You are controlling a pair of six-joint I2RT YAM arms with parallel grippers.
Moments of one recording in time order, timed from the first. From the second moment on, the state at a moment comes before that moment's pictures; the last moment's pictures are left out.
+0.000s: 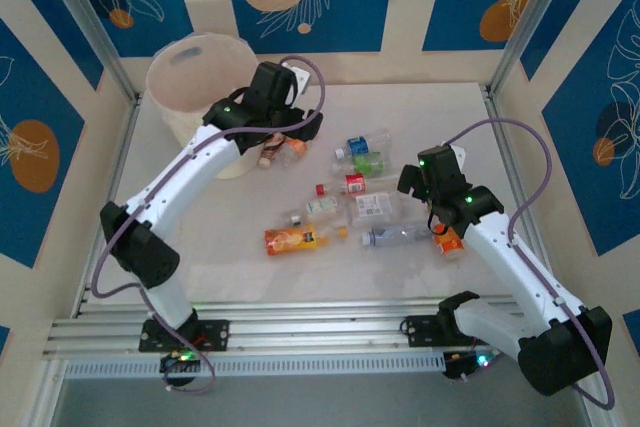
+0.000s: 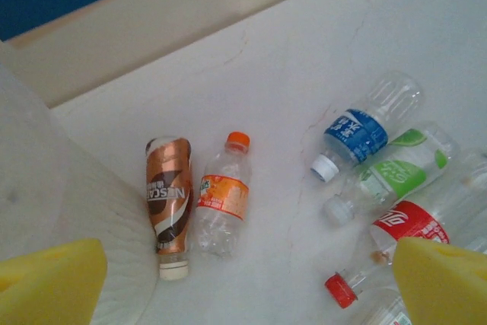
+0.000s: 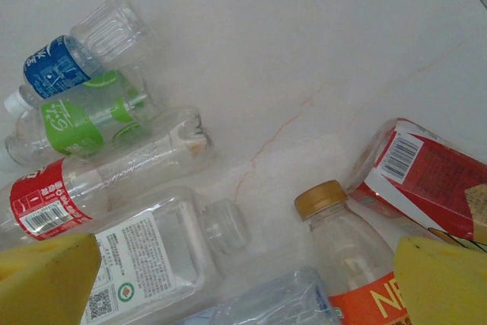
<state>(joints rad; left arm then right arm) -0.63 1.74 1.84 -0.80 -0.19 -0.05 0.37 1.02 0.91 -0.76 0.39 0.56</state>
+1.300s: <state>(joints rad) -0.63 2.36 2.24 -1.01 -0.31 -0.03 0.37 1.02 0.91 -0.80 0.42 0.58</state>
